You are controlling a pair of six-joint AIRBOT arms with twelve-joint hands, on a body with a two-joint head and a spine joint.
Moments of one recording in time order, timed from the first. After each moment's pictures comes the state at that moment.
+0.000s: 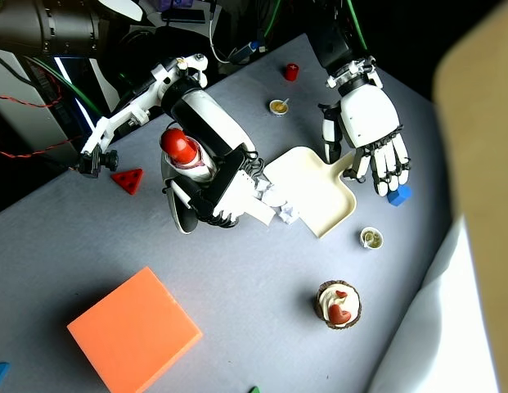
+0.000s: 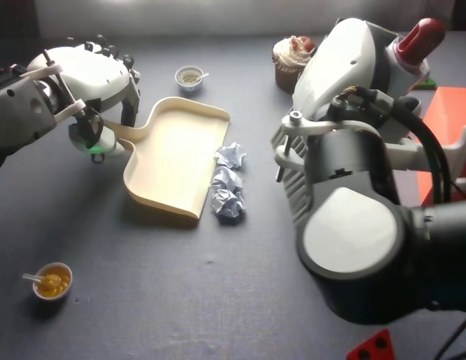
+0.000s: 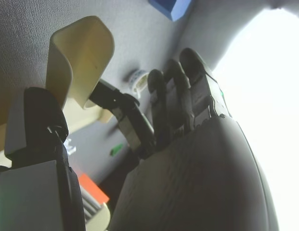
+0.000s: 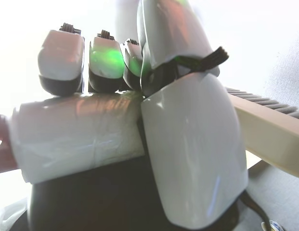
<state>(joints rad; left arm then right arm) 0.45 -1.21 1.44 -0.73 -0.34 1.70 -0.12 -1.21 0.98 -1.76 -1.48 -0.27</state>
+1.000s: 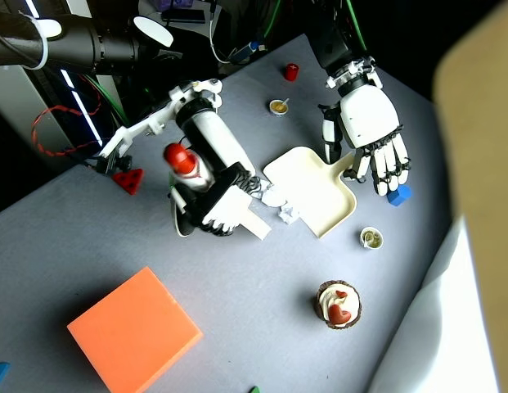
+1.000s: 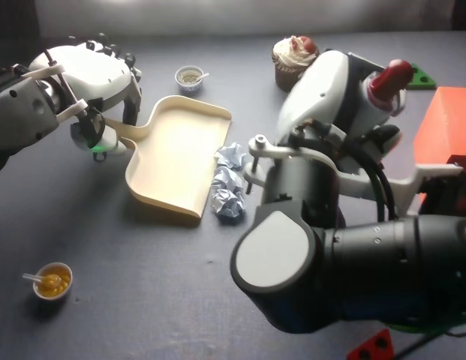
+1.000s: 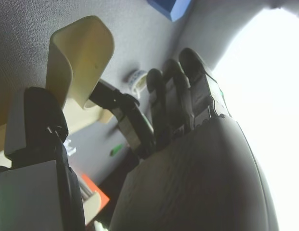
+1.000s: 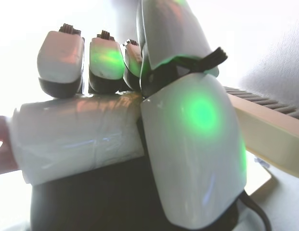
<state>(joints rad) 0.45 -1.22 1.45 -0.73 -0.35 1.70 -0.16 -1.38 1.16 -1.74 -1.62 -0.18</state>
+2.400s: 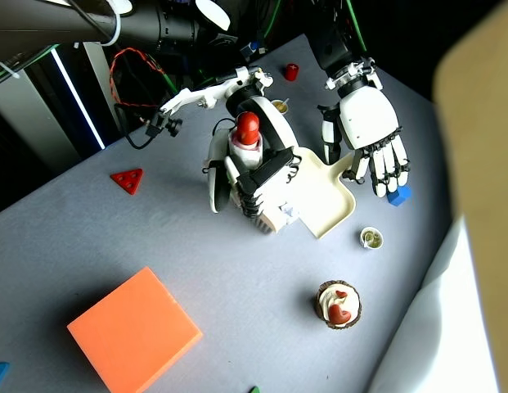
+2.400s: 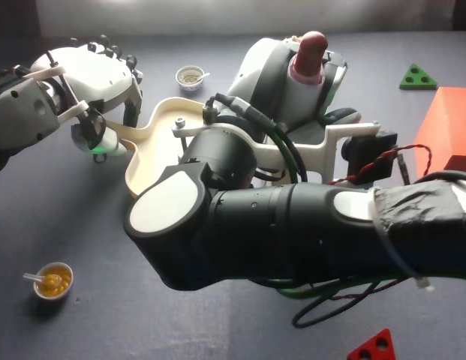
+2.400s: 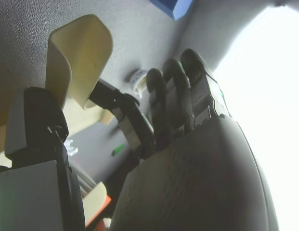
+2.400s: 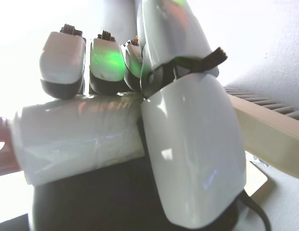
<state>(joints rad) 0.45 -1.22 1.45 -0.72 -0.34 1.70 -0.07 -1.62 1.44 -1.58 -1.64 -0.49</state>
